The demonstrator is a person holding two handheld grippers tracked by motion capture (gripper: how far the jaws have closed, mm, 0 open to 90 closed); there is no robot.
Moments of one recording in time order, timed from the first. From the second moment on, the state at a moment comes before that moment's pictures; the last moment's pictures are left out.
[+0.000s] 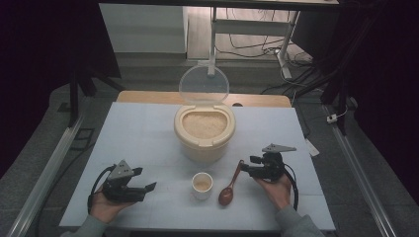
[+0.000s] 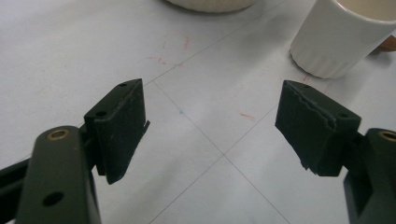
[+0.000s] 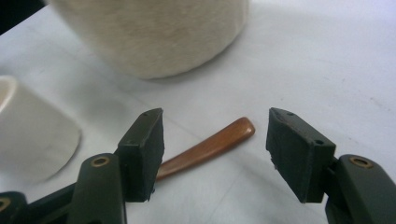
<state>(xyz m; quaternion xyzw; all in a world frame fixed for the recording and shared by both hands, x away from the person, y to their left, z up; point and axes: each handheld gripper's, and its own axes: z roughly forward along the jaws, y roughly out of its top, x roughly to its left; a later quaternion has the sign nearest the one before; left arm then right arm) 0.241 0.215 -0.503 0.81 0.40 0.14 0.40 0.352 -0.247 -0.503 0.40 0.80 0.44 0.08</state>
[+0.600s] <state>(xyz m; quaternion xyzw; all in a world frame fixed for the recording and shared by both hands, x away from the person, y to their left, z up) 0.236 0.217 -0.503 0.81 0.40 0.14 0.41 0.315 -0.296 -0.492 0.37 0.80 0.46 0.12</state>
